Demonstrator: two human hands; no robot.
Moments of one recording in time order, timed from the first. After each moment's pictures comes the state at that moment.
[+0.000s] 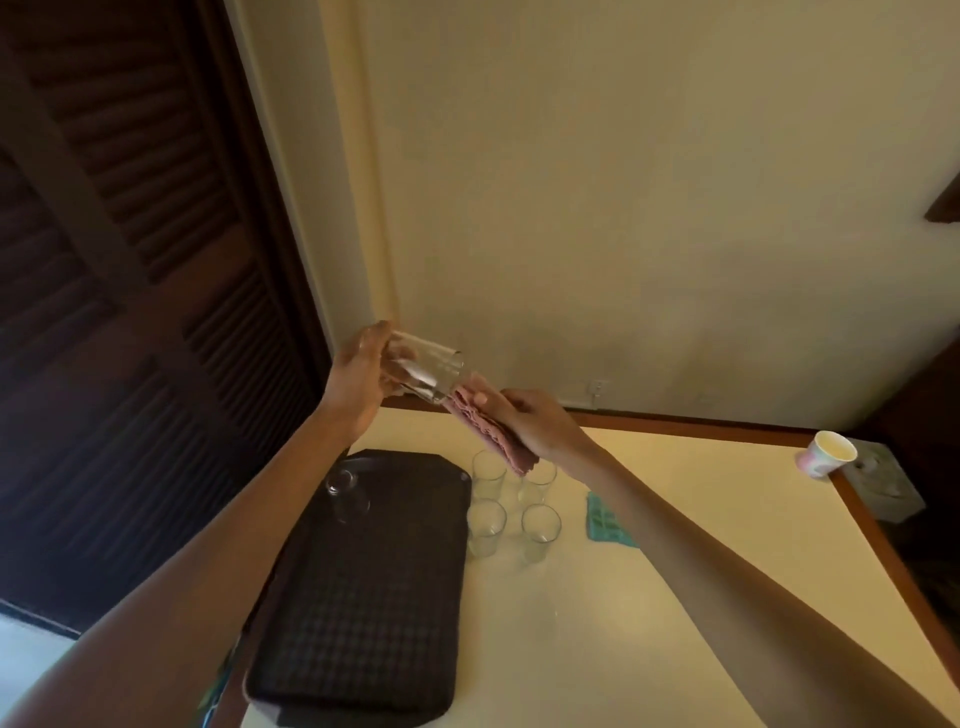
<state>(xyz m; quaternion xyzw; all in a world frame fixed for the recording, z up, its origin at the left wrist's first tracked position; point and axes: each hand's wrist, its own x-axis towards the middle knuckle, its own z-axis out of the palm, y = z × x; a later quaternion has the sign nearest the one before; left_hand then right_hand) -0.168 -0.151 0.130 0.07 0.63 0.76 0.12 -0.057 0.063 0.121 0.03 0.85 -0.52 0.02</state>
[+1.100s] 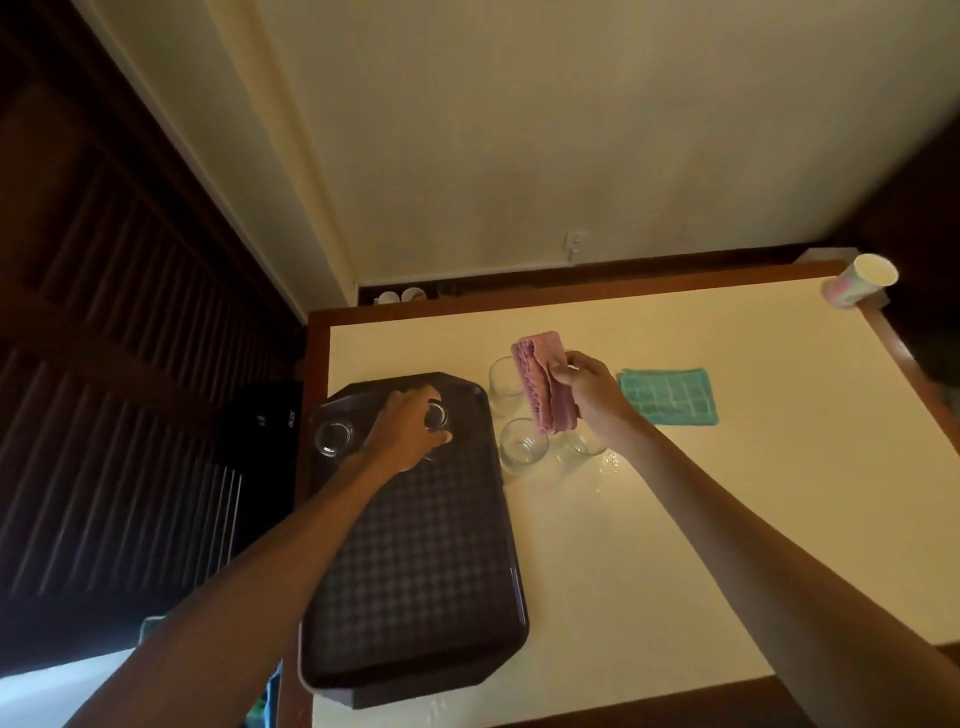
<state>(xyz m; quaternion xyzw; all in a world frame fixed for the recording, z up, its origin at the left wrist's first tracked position) -0.218 -0.160 -0.102 0.29 0.90 0.22 0.23 -0.100 0.082 -0.066 0.38 0.65 -0.66 0.00</state>
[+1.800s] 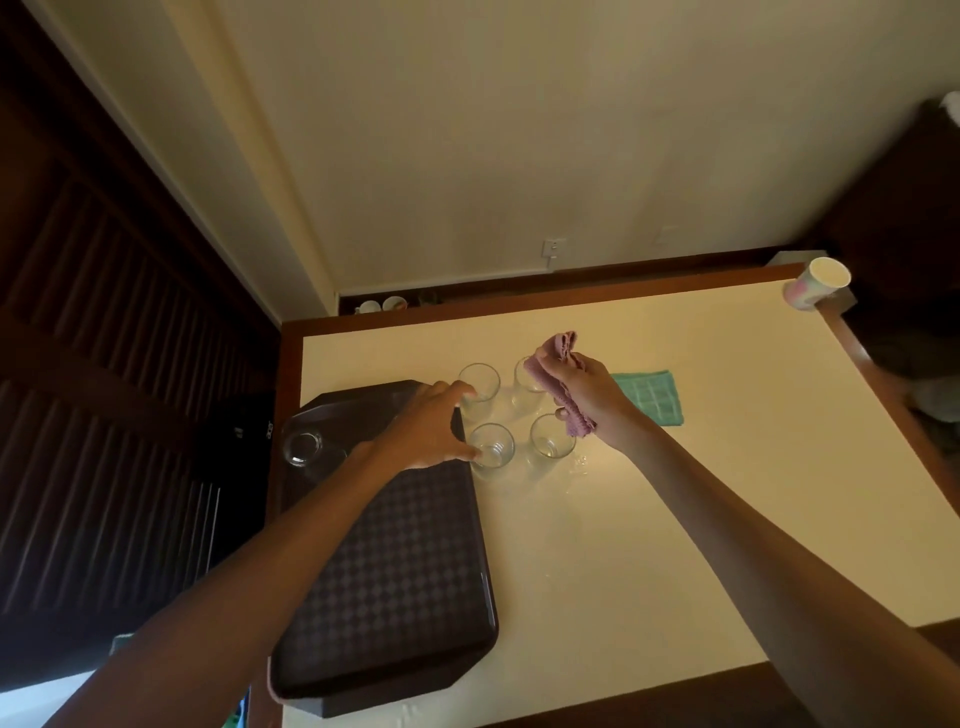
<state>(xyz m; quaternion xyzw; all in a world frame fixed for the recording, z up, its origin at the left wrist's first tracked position) -0.190 -0.102 -0.065 0.39 0.85 0.20 0.29 -0.067 0.103 -0.016 0.37 0.63 -0.68 0.01</state>
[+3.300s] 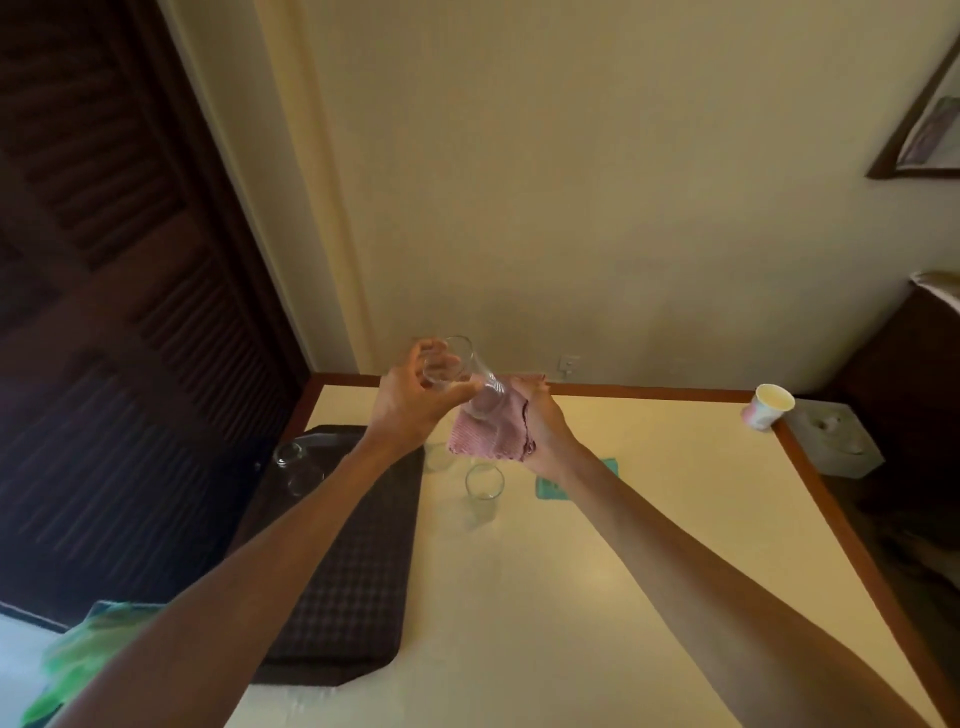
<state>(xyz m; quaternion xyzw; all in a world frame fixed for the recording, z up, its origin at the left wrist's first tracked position) -0.057 -0.041 0.093 0.21 0.81 0.54 0.04 0.010 0.125 0.068 0.17 0.49 -0.85 0.02</state>
